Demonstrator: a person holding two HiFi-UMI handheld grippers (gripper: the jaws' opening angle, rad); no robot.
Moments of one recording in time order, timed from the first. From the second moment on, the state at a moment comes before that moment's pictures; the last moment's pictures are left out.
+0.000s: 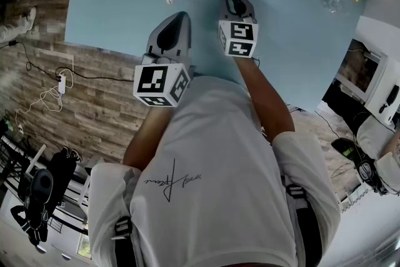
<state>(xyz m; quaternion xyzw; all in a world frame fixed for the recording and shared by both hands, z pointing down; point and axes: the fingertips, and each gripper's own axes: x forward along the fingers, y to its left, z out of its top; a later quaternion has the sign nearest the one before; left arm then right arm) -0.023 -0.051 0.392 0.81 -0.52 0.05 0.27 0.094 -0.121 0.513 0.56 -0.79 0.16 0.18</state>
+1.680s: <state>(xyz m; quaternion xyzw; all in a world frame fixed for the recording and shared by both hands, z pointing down) -0.025 -0.060 0.388 0.81 -0.52 0.03 0.26 0.087 -0.161 0.434 0.54 -0.82 0.12 0.16</state>
